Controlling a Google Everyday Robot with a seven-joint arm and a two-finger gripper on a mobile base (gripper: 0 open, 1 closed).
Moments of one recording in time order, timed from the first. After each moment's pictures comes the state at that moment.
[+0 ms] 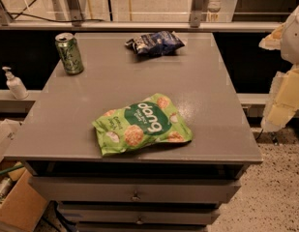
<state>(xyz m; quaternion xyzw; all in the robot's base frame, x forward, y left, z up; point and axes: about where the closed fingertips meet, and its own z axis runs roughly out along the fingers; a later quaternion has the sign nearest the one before) 0.438 -0.217 0.976 -0.60 0.78 -0.03 0.16</state>
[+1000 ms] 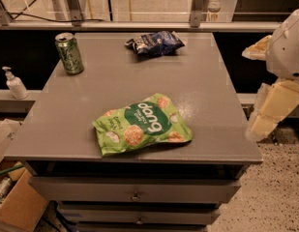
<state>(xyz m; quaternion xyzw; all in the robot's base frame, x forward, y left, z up) 0.432 -0.188 0.960 -0.62 0.76 0.01 0.20</state>
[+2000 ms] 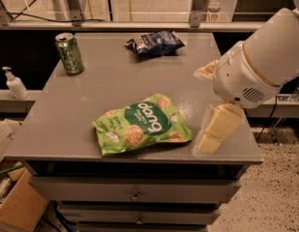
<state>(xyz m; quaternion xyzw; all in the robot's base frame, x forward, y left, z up) 0.424 -0.100 0.921 -0.64 0.73 0.10 0.24</state>
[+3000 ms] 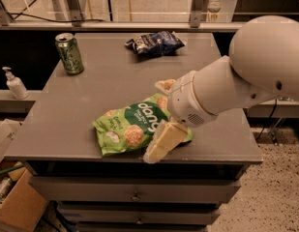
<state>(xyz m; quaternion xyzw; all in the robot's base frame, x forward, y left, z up) 0.448 -0.012 0.870 -0.63 0.68 0.15 0.33</state>
